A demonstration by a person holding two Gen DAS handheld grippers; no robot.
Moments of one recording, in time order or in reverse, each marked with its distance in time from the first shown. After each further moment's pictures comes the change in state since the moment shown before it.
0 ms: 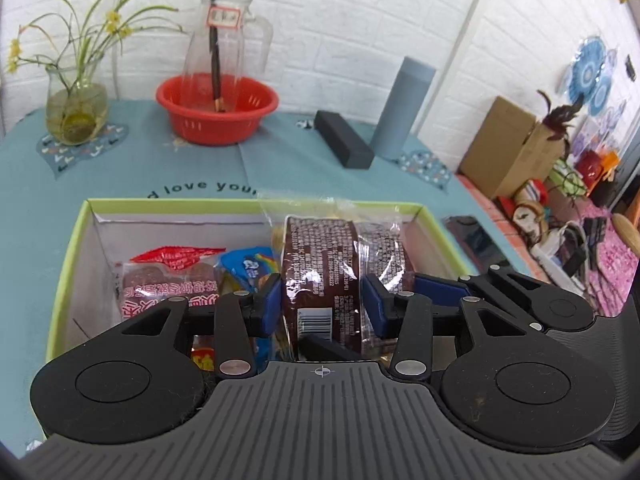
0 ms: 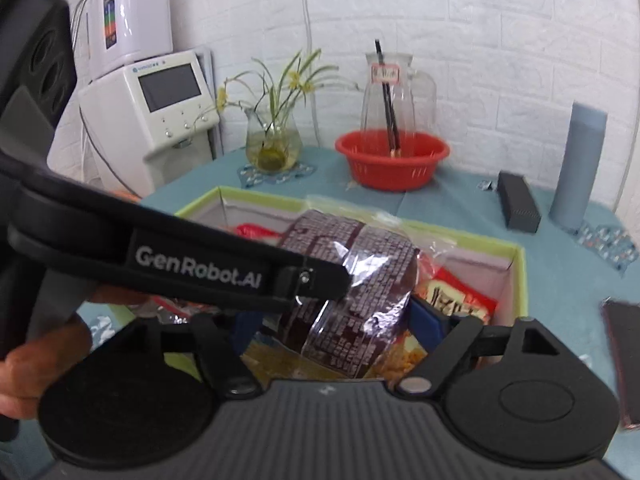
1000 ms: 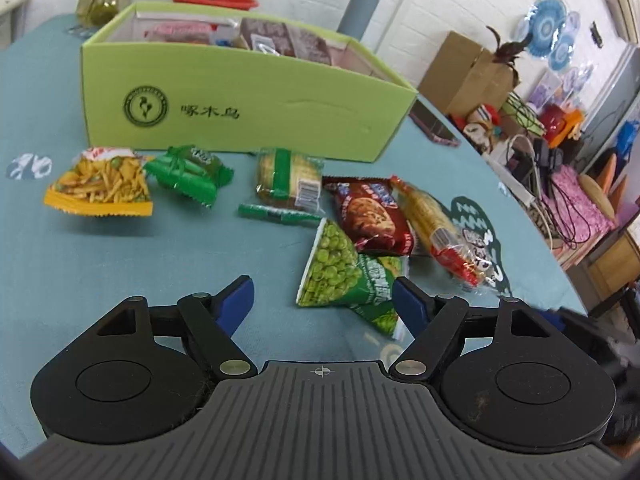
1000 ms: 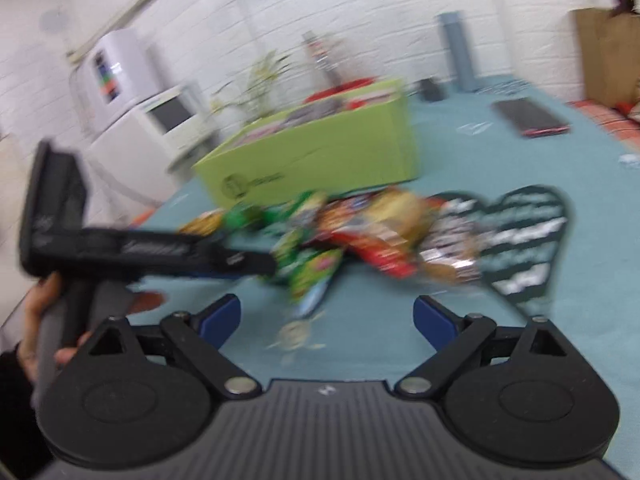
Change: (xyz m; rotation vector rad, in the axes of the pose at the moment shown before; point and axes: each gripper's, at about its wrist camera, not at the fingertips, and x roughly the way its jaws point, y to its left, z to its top) left arm -0.097 -0.034 -0.186 -0.037 0.100 -0.089; right arm -0.193 0.040 -0.191 0.305 -0.022 0.023
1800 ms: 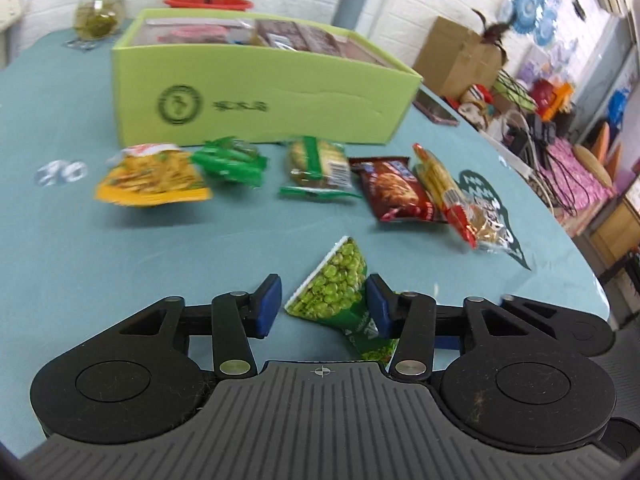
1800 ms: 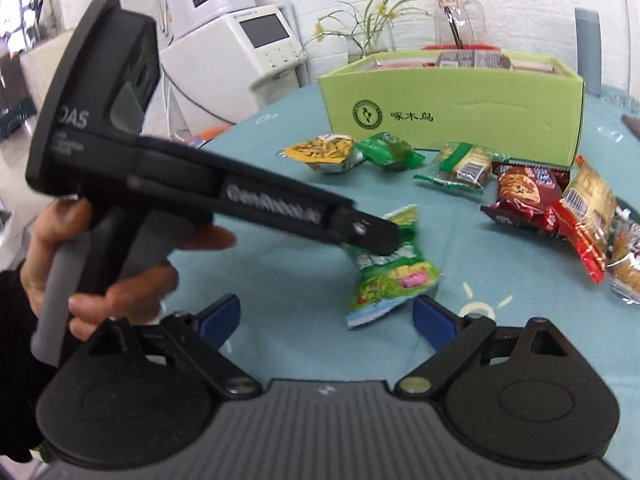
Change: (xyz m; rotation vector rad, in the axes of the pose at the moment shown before) left arm -0.035 0.030 -0.014 0.079 0.002 0.010; right arm 0.043 0.100 -0.017 -0.228 0.131 0.081
